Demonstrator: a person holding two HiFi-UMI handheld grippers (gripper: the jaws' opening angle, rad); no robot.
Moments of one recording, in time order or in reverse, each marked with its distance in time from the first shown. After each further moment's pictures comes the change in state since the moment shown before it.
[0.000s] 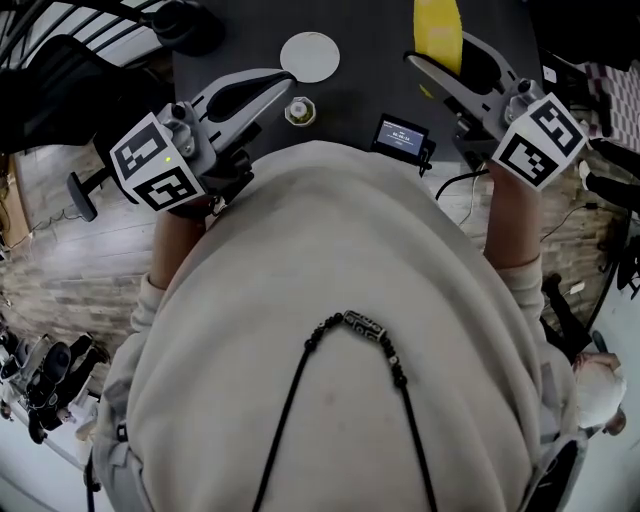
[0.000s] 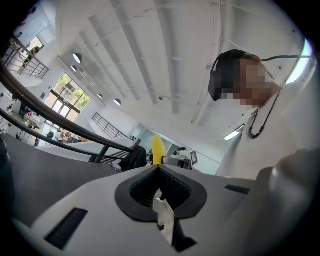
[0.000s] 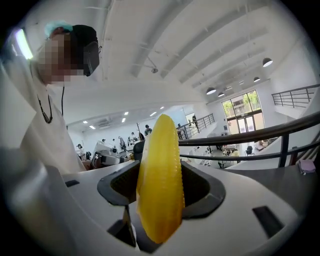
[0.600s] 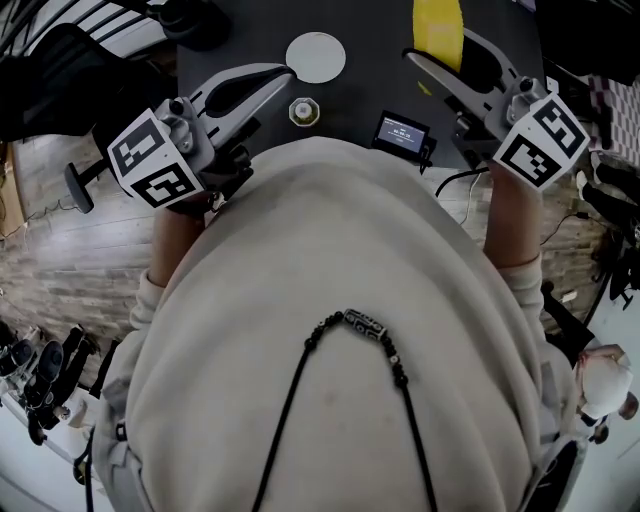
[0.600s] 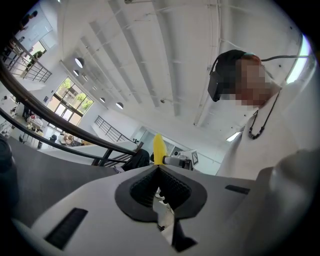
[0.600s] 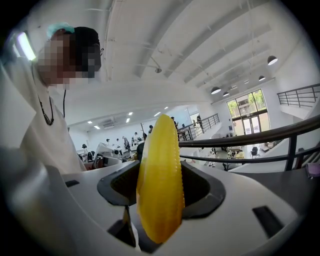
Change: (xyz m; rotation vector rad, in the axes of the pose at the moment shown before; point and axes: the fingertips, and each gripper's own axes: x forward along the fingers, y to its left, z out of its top) left arm -0.004 -0.002 0.000 0.019 -0.033 0.029; right arm 0.006 0.009 0.006 -0.020 -0.015 0.054
